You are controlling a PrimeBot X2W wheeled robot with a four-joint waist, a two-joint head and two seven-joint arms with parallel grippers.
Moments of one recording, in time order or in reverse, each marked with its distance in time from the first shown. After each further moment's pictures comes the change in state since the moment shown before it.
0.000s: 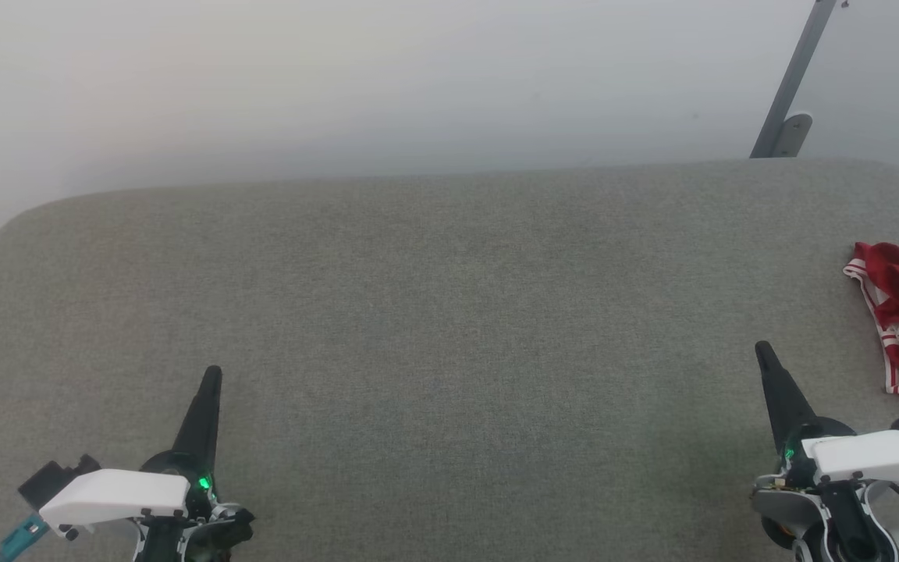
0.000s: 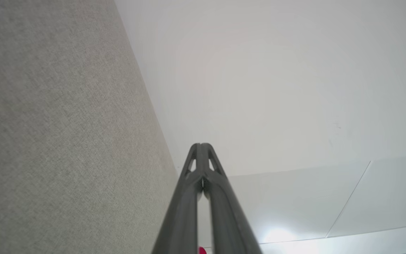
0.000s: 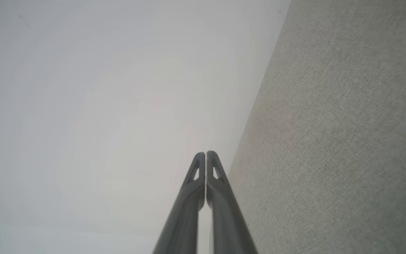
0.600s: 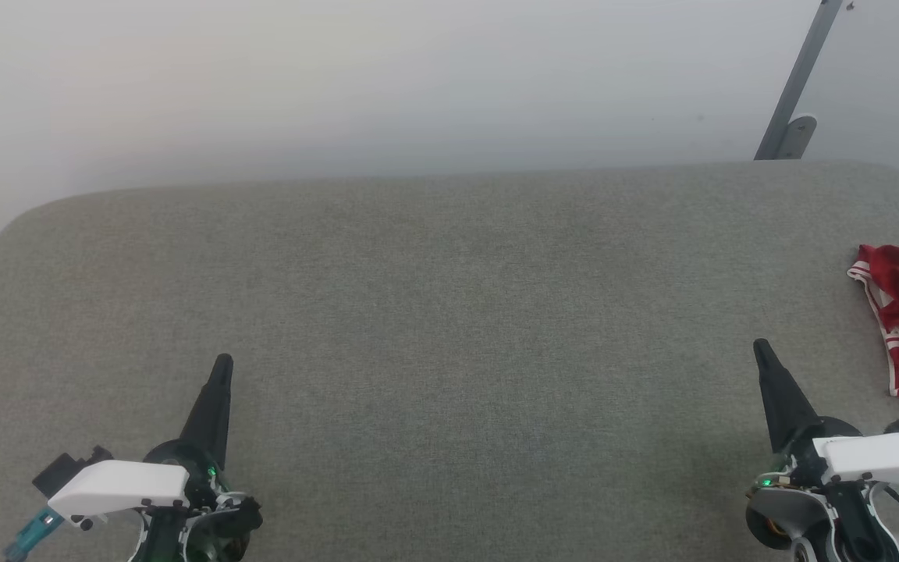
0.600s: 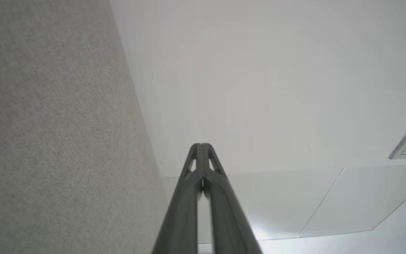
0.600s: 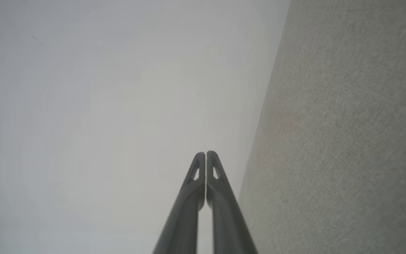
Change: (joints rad) left arm -0.020 -0.013 -0.004 0.001 -0.094 0.000 0.031; right arm 0.004 0.010 -0.009 -0.011 0.115 0.000 0.030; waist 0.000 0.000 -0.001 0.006
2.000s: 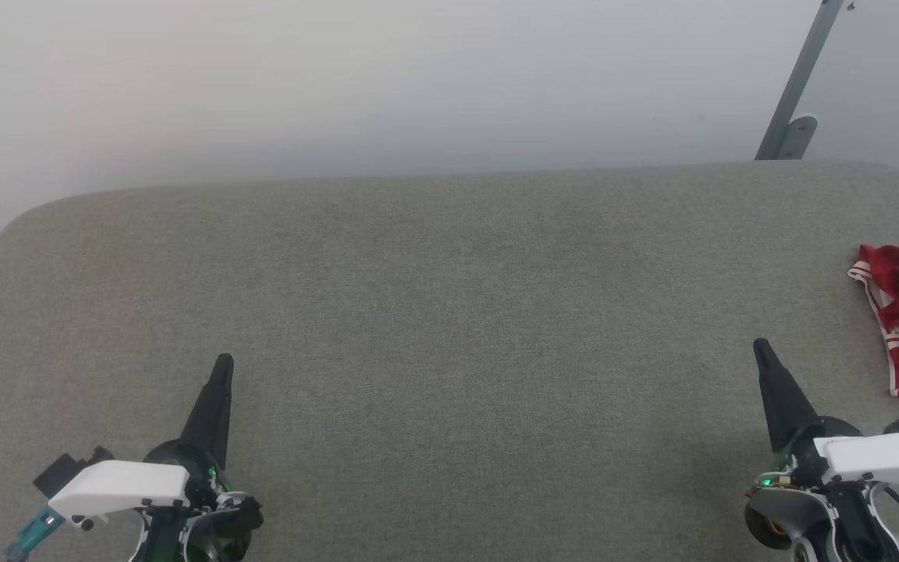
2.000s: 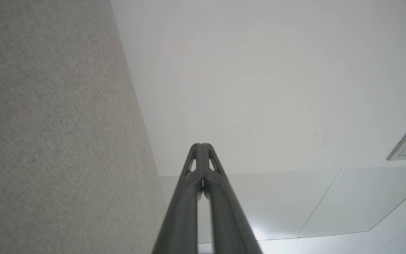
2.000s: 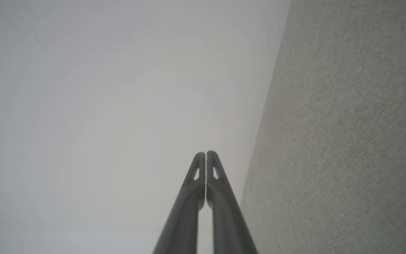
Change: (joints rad) left arm -0.001 -0.003 -0.001 0.000 -0.016 0.000 0.005; right arm 0.001 0.003 -0.002 -0.003 0.020 0.000 0.005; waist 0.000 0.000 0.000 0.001
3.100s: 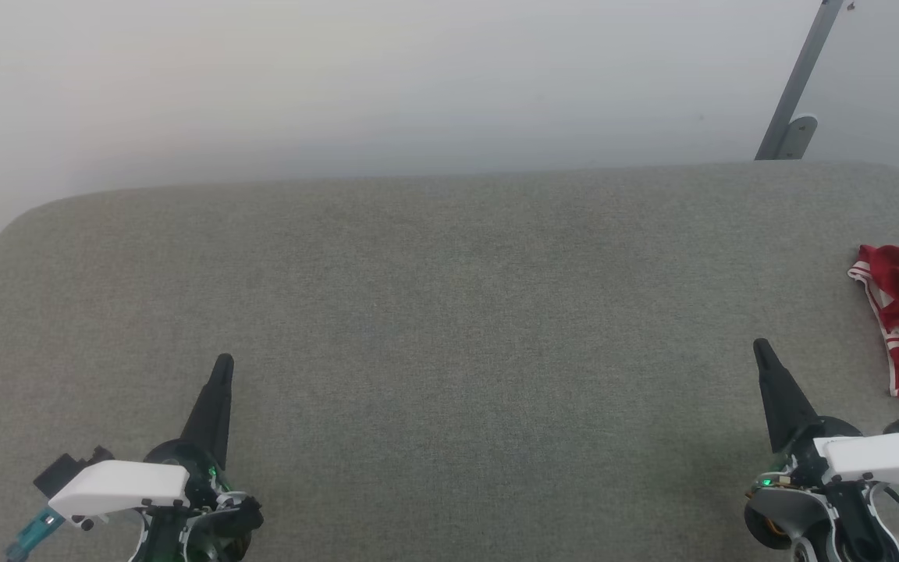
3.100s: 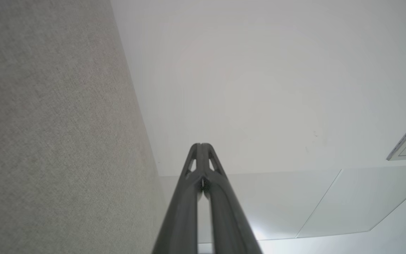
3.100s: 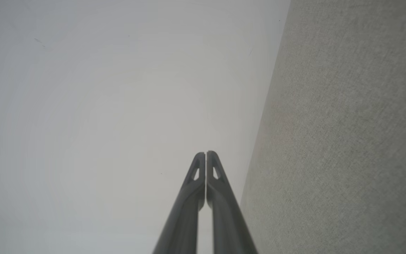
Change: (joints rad) left arm 0.000 0.000 0.000 0.000 0.000 0.000 0.000; right arm 0.000 0.000 0.000 0.000 0.000 0.000 0.000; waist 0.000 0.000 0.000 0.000
